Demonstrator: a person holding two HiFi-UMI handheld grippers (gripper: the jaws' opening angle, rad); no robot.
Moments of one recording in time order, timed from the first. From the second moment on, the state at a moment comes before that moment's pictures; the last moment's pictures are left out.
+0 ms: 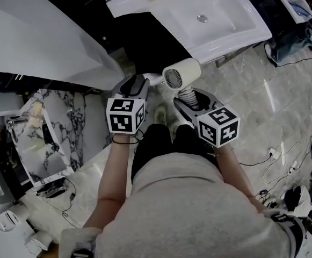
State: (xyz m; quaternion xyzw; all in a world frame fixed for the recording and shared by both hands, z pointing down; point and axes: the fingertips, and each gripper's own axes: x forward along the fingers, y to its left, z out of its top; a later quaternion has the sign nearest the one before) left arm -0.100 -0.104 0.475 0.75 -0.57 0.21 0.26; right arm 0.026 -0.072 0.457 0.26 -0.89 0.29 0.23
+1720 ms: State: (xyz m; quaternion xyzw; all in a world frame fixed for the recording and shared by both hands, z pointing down) left arm -0.124 -0.137 0.439 0.79 -0.55 0.19 0.21; right arm -0.019 -0.054 0.492 0.05 -0.91 0.25 0.32
